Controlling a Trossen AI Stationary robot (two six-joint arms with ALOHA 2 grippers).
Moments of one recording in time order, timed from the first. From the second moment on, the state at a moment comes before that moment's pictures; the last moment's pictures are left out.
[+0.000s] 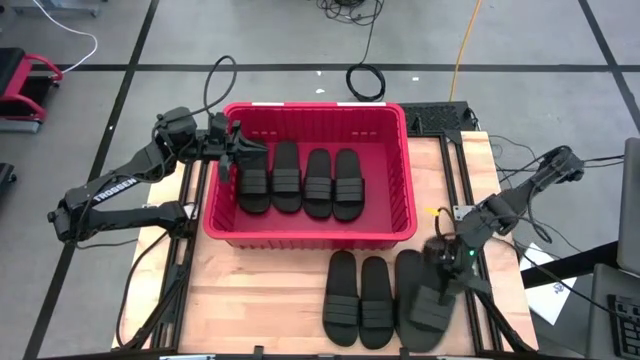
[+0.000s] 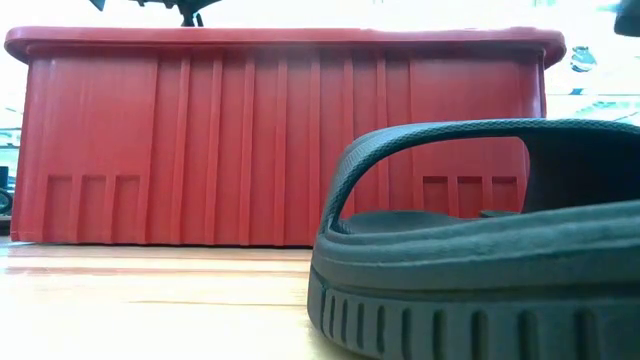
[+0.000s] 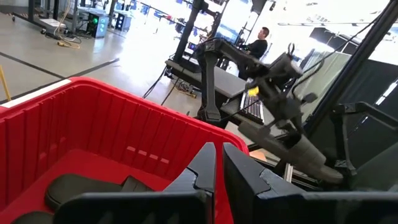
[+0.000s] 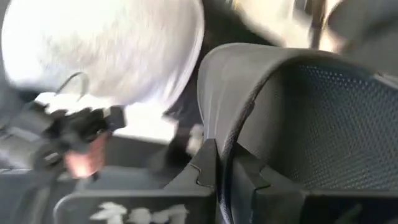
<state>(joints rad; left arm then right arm) 0.59 0.87 0.90 -0.09 0.62 -0.34 0.57 0.85 0.77 -0.33 -0.53 0.99</state>
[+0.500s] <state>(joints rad) 0.59 0.87 0.90 -0.09 0.62 -0.34 0.18 1.07 1.29 -0.48 -0.45 0.53</state>
